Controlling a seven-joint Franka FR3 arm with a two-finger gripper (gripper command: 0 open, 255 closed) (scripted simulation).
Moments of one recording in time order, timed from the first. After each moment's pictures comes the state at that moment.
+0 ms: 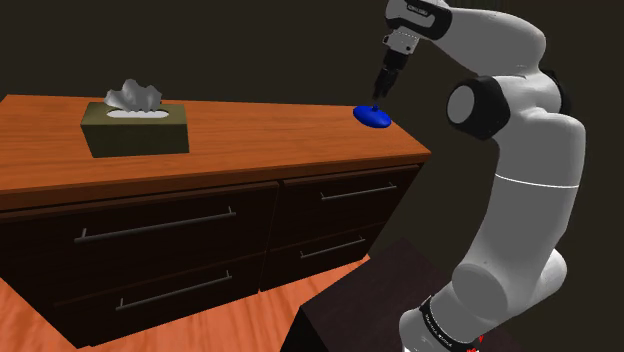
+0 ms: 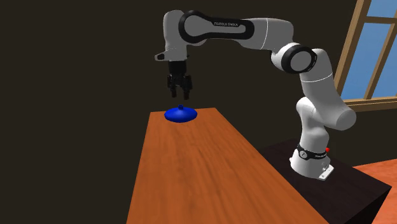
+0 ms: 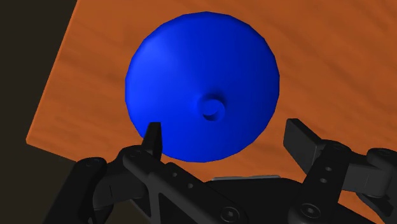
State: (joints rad) arm -0.24 0.48 -0.30 -1.08 0.19 1.49 -0.82
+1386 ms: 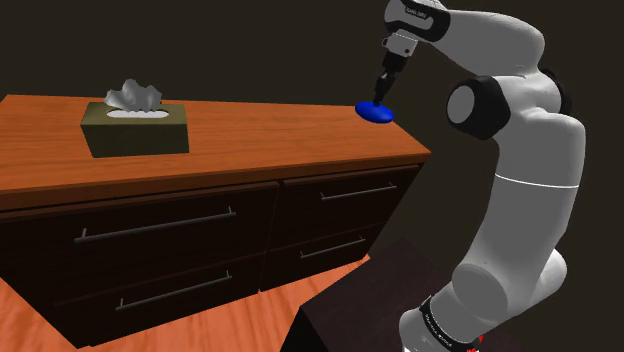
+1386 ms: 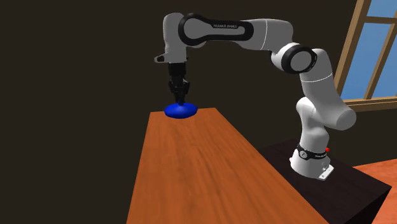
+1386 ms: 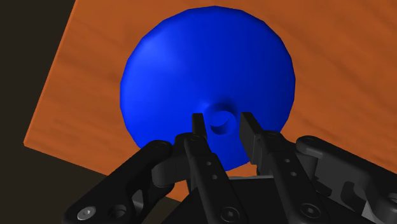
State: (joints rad) arm -0.24 0.48 -0.30 -1.10 0.19 1.51 -0.82
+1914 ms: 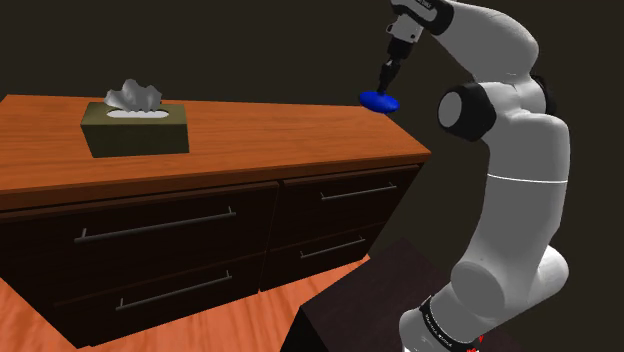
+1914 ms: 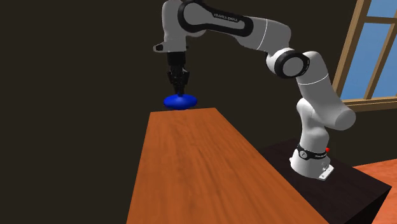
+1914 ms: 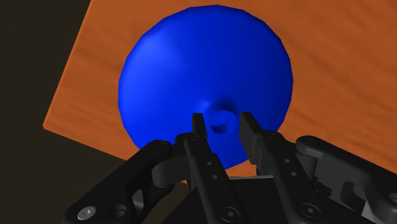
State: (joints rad) arm -0.28 0.56 -0.30 -0.86 0.21 1.35 -0.81
